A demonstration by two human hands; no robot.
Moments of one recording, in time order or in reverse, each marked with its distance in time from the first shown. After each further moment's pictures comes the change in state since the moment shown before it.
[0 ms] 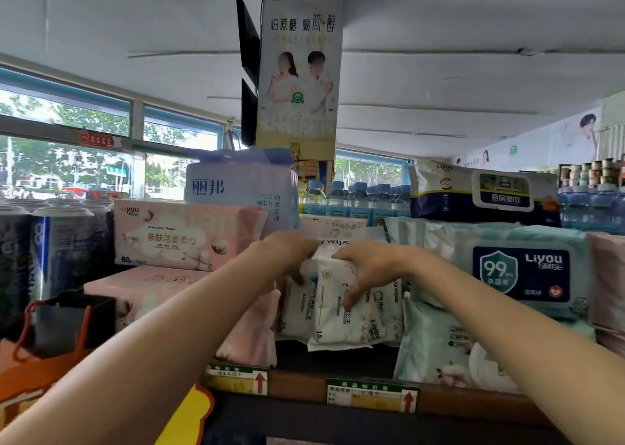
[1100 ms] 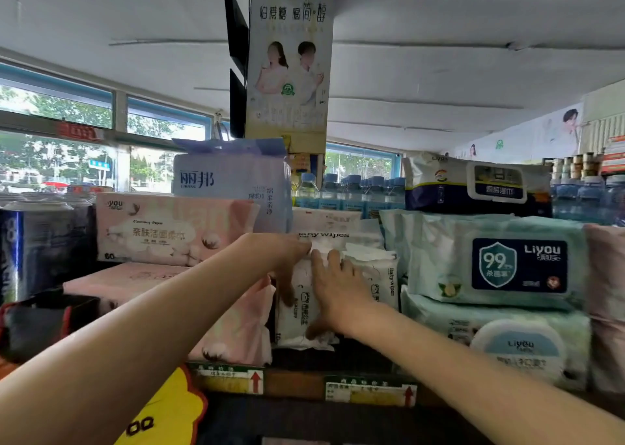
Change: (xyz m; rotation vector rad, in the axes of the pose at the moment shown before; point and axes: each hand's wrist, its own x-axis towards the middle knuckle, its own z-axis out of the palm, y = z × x) left_hand -0.011 0.003 -0.003 -0.012 -0.215 -0.013; right_hand 0.020 -0.035 0.077 -0.299 0.312 0.248
